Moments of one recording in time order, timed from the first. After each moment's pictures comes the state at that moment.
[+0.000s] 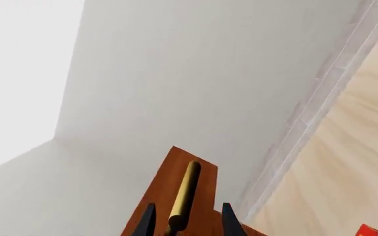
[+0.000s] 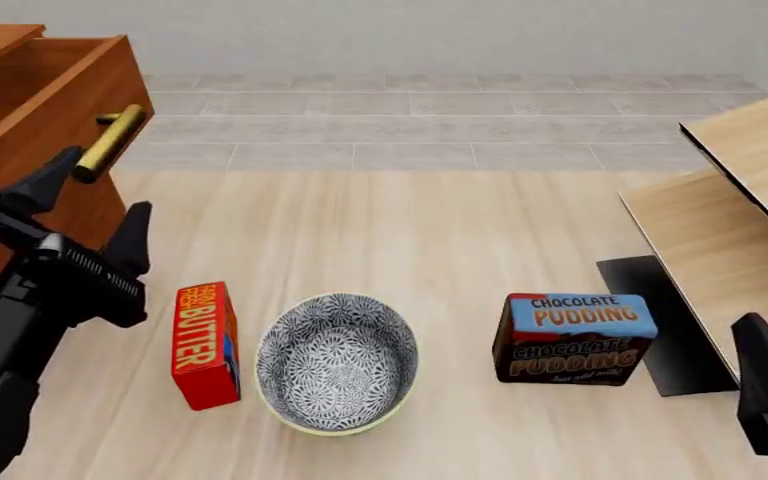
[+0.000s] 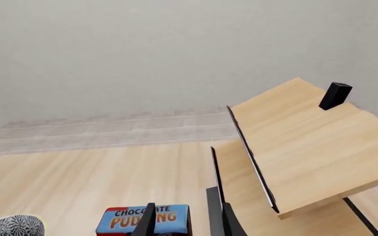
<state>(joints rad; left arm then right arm) -0.14 1.28 -0.22 -1.22 1.20 -0.01 0.00 -0.01 -0.02 0.08</state>
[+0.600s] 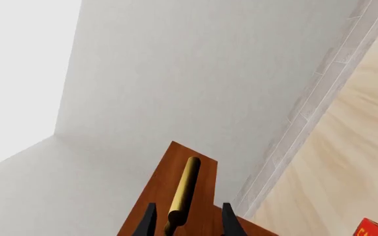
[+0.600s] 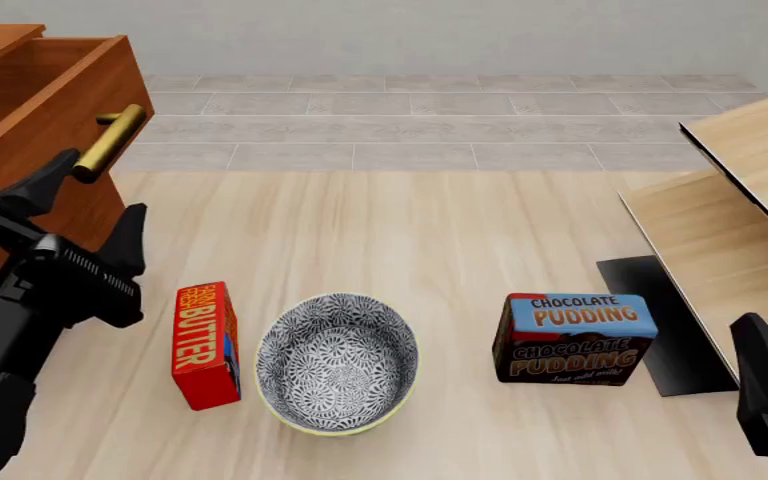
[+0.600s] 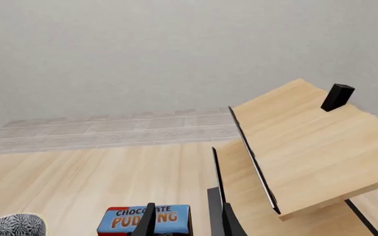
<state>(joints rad) -0.12 1.29 -0.22 -1.22 1.20 0.00 0.00 -0.01 -0.02 0.07</state>
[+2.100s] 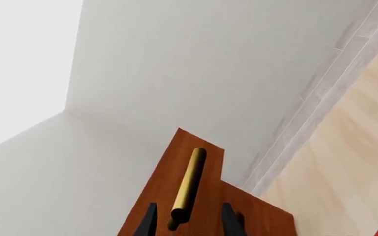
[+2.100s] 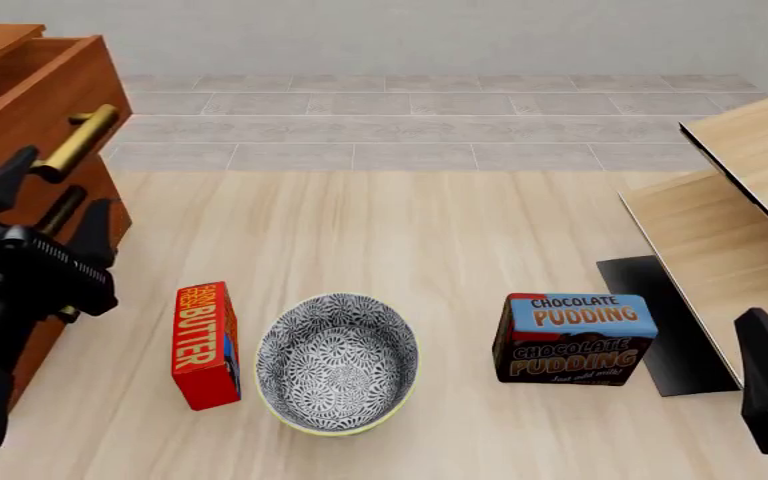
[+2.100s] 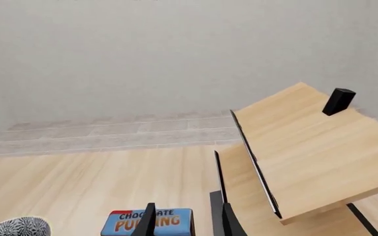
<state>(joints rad) 0.00 1.29 -0.22 -1.21 1.17 0.01 0.00 -0.03 -0.01 0.08</state>
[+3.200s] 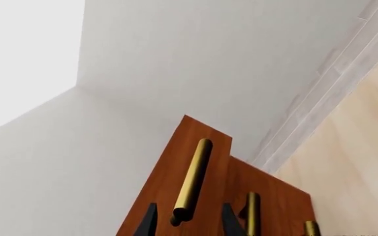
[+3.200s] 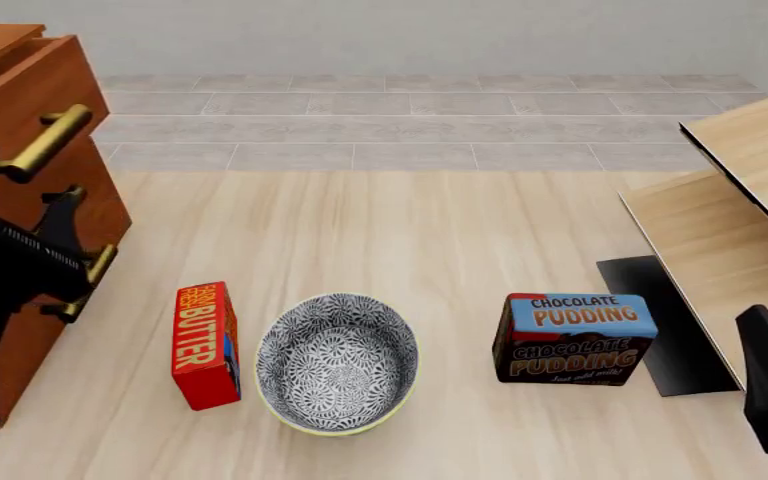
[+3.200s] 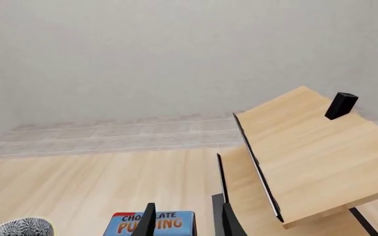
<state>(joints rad) 0.12 1.31 -0.25 -1.21 1.16 0.02 0.00 -0.04 -0.01 0.08</state>
